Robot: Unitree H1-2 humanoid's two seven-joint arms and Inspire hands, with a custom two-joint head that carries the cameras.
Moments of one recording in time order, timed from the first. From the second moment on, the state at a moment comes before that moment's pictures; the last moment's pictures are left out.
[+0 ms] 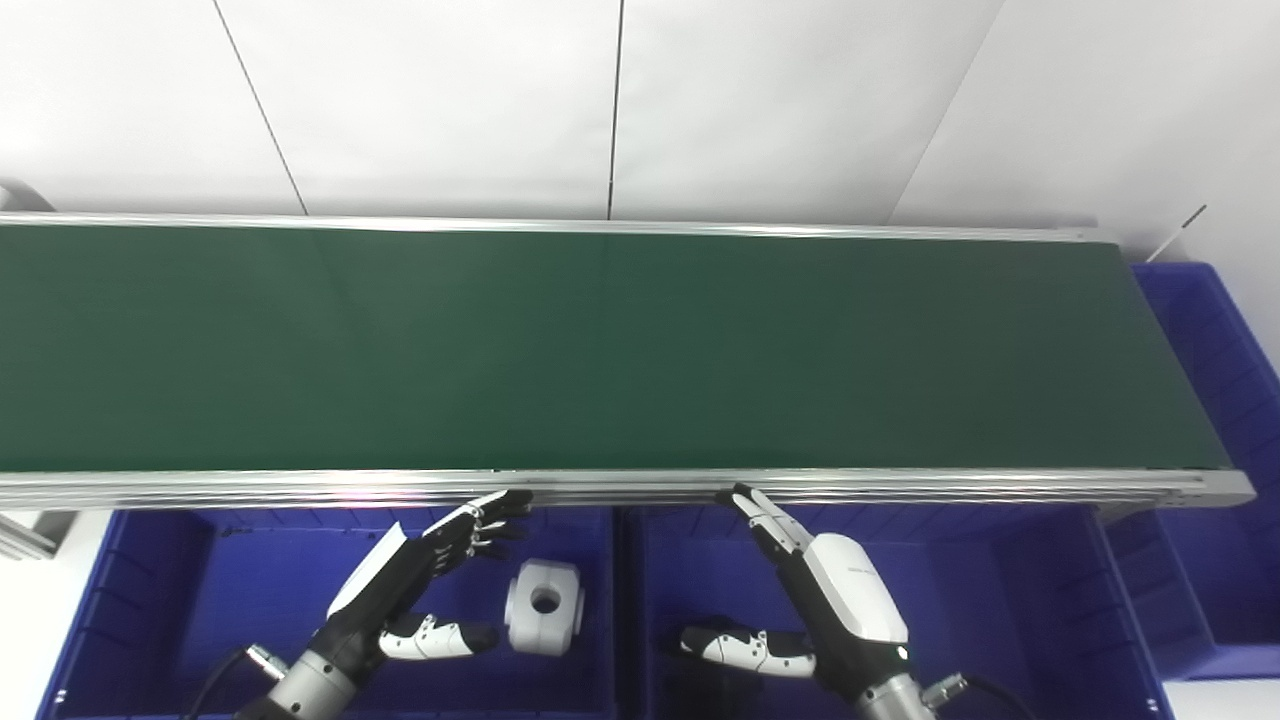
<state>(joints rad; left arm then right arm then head) 0.21 0.30 -0.29 0.14 0.03 -0.43 -0.30 0.39 -0.24 0.34 -0.17 -0.67 -0.10 -0.09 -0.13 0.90</state>
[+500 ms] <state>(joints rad) 0.22 0.29 -0.28 0.14 0.03 -0.43 -0.30 0.39 -0.25 0.33 -0.14 -0.50 -0.18 -0.04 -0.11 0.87</state>
